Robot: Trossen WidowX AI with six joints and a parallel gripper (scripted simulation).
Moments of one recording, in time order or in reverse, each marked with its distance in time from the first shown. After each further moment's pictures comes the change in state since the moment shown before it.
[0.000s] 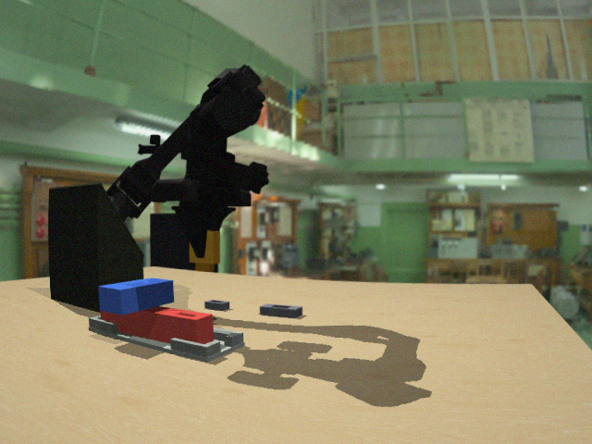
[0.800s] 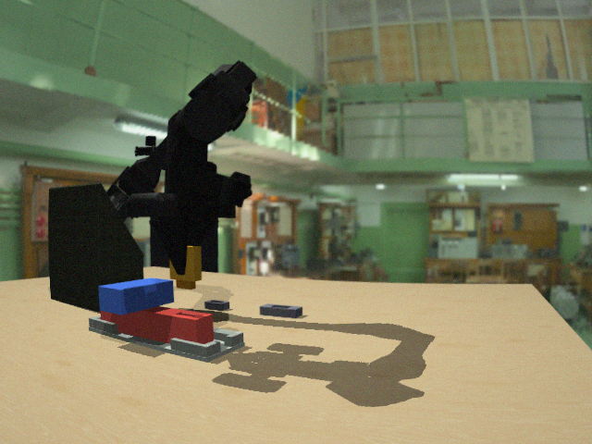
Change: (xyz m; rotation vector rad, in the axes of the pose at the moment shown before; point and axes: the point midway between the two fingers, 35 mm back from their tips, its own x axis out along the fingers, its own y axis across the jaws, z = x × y) arm 0.019 -0.047 -0.002 0.003 -0.002 0.009
